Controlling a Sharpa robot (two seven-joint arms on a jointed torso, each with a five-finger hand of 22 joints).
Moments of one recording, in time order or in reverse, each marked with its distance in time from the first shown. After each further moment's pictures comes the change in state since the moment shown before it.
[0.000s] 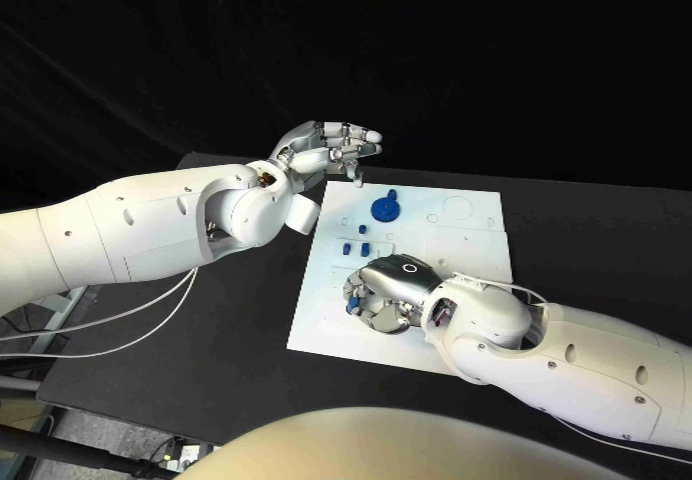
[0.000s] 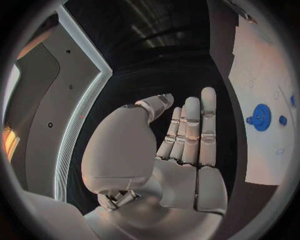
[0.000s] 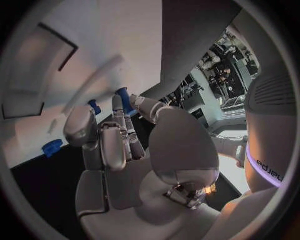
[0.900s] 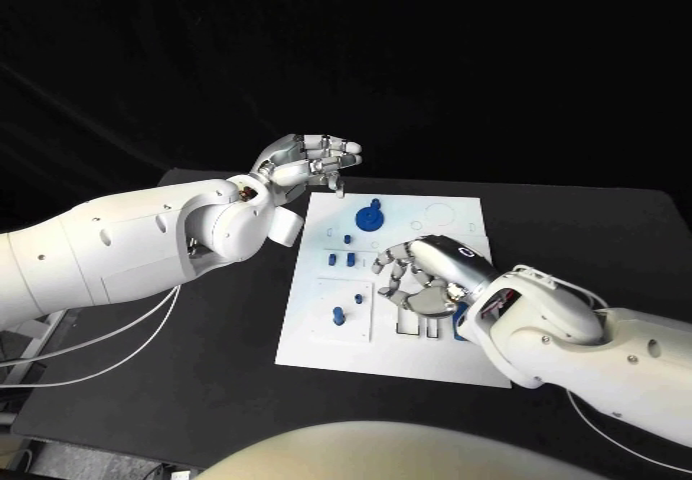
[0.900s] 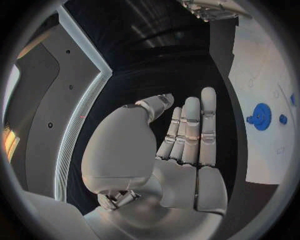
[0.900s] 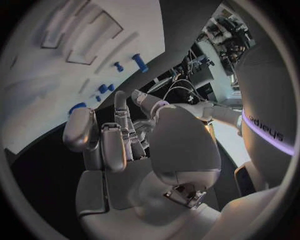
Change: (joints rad) left arm 0.000 -0.002 -0.001 -0.007 0.000 0.003 -0.002; left_hand 0.000 0.000 0.003 -0.003 0.000 -0.003 0.003 0.006 0.001 -0.007 0.000 0.004 0.000 0.000 0.000 0.000 -0.002 0.000 0.000 0.000 0.000 0.001; right arm 0.066 -0.262 0.017 0.155 0.222 -0.215 0.054; right_hand -0.007 -0.042 -0.126 0.031 0.058 0.034 -0.017 -0.018 -0.005 0.081 -0.028 0.227 0.132 0.003 -0.016 0.014 0.026 0.000 0.024 -0.017 0.039 0.046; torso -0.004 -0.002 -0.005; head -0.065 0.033
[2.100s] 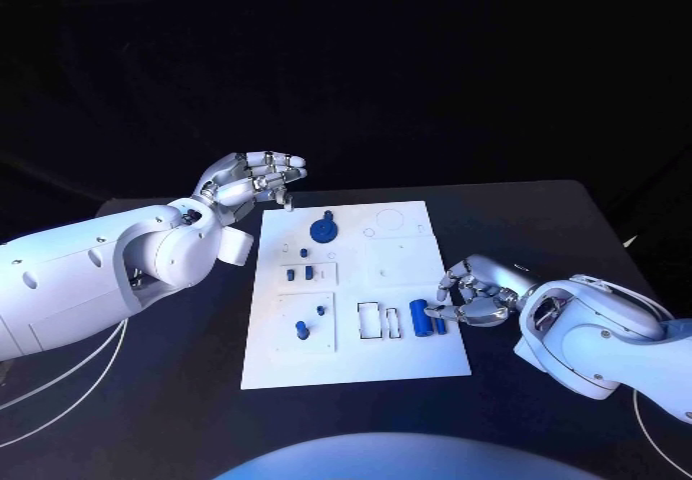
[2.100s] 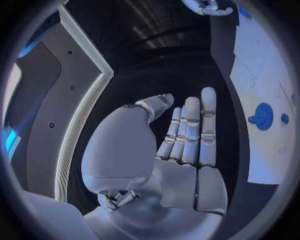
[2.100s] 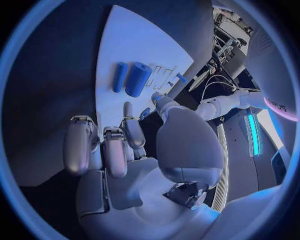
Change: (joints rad) left arm -0.001 -0.016 -0.008 -0.014 -0.002 0.009 0.003; left_hand 0.000 0.000 0.000 0.000 0.000 -0.004 -0.004 0.000 0.001 0.000 0.000 0.000 0.000 0.000 0.000 0.000 -0.001 0.000 0.000 0.000 0.000 0.000; right arm -0.024 -0.290 -0.011 0.108 0.141 0.092 -0.263; right_hand -0.116 -0.044 -0.218 0.215 0.021 0.003 -0.037 0.115 0.177 0.128 -0.030 0.861 0.986 -0.002 -0.023 0.122 0.121 -0.039 0.085 -0.021 0.170 0.029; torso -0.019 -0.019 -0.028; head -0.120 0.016
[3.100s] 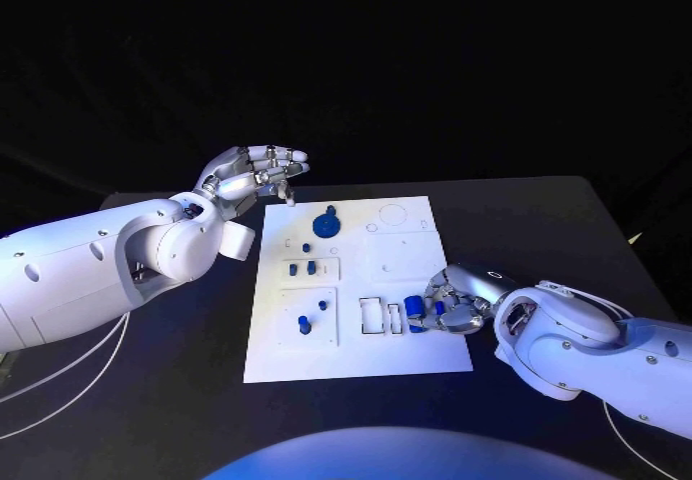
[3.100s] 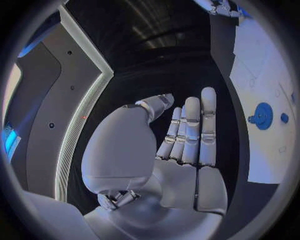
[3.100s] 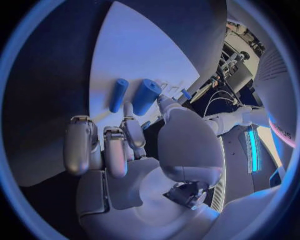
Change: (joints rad) left arm 0.000 -0.006 0.000 0.004 0.000 0.001 0.001; left_hand 0.000 0.000 0.000 0.000 0.000 0.000 0.000 0.000 0.000 0.000 0.000 0.000 0.000 0.000 0.000 0.000 0.000 0.000 0.000 0.000 0.000 0.000; right arm -0.052 0.115 -0.003 -0.067 -0.139 0.035 -0.073; right_hand 0.010 0.010 -0.082 0.070 0.000 -0.003 -0.004 0.020 0.024 0.001 -0.001 0.006 0.011 0.000 0.000 0.000 0.000 0.000 0.000 0.000 0.000 0.000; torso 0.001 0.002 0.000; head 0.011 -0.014
